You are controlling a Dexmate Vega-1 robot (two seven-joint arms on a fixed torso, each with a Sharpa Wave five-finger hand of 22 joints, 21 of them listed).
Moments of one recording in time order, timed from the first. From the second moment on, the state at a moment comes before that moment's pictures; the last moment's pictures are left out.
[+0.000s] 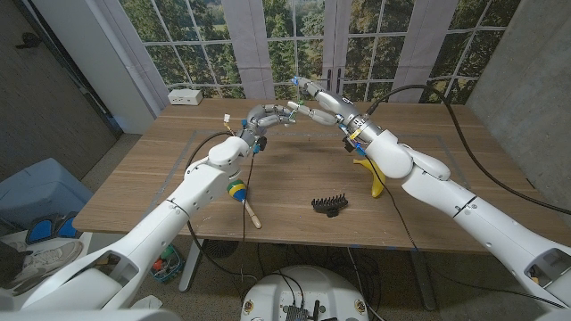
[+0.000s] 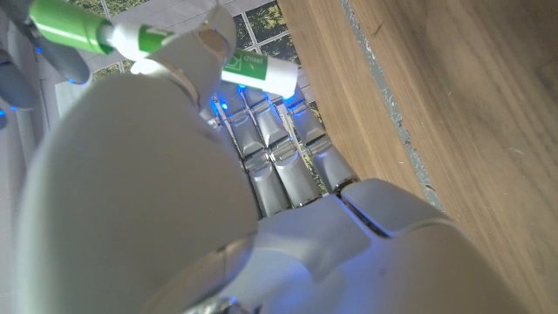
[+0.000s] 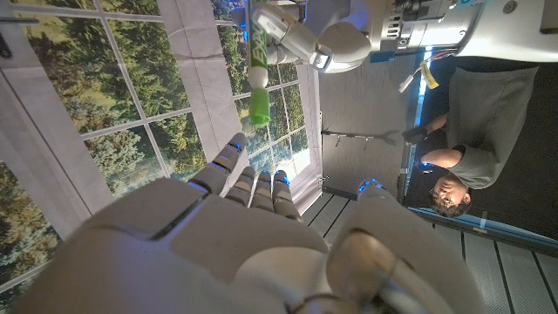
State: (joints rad) left arm 0.77 0.49 0.48 -1.68 -0.56 0.12 0.20; left_hand 1.29 -0.23 0.65 -0.26 0.18 1.16 -0.02 0.63 0.42 1.22 -0.10 0.36 0.60 1.10 -0.19 0.21 0.43 0.71 -0.07 0.54 0.25; right arm -0.77 -0.67 -0.56 -1.81 -0.41 0.31 -0.16; right_hand 0.40 0.18 0.19 0.16 0.19 0.04 0.05 0.19 0.18 0.00 0.01 0.20 0.19 -0.07 -0.03 0.21 0.21 0.18 0.00 0.29 0.17
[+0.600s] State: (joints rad) left arm 0.76 0.47 0.45 -1.68 -0.74 0.23 0.16; left_hand 1.29 -0.21 0.61 -0.22 0.22 1.06 -0.04 0.61 0.45 1.20 -0.13 0.47 0.60 1.08 -0.19 0.24 0.46 0.67 -0.06 0.61 0.29; right arm -0.73 -0.60 -0.62 -1.77 -0.44 0.29 -0.16; right_hand 0.30 0.19 0.20 0.19 0.21 0.02 0.05 0.18 0.18 -0.02 0.01 0.19 0.19 -0.09 -0.03 0.21 0.22 0.18 -0.03 0.28 0.17
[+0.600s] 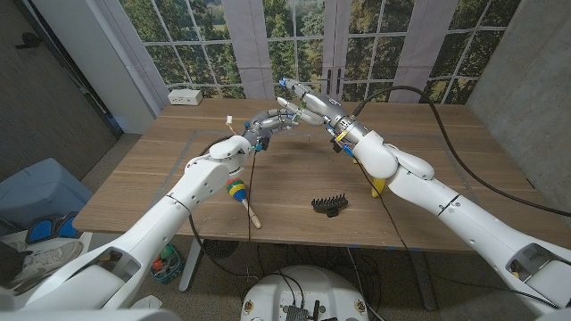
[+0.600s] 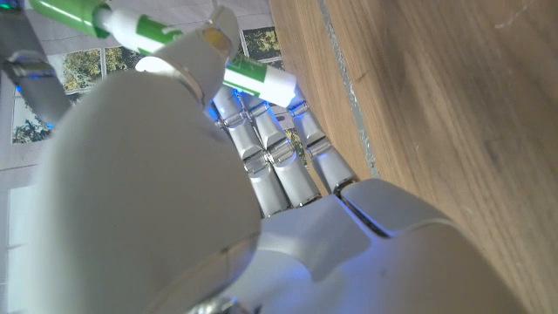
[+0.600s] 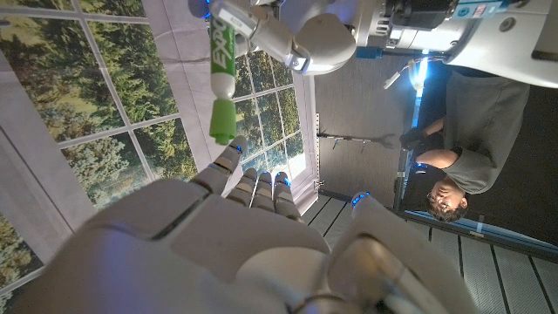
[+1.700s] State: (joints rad) left arm 0.75 0.40 0.39 -1.55 -1.04 0.21 -0.02; left_hand 1.35 -0.15 0.45 -0.18 0.32 1.07 -0.04 0.58 0.60 1.20 -0.13 0.47 0.66 1.10 -0.16 0.34 0.74 0.52 -0.05 1.10 0.28; right arm -0.66 -0.55 -0.69 -1.67 -0.42 0.24 -0.15; right_hand 0.25 0.16 0.24 0.18 0.23 0.05 0.06 0.19 0.18 -0.01 0.00 0.19 0.19 -0.09 -0.03 0.21 0.21 0.18 -0.03 0.25 0.17
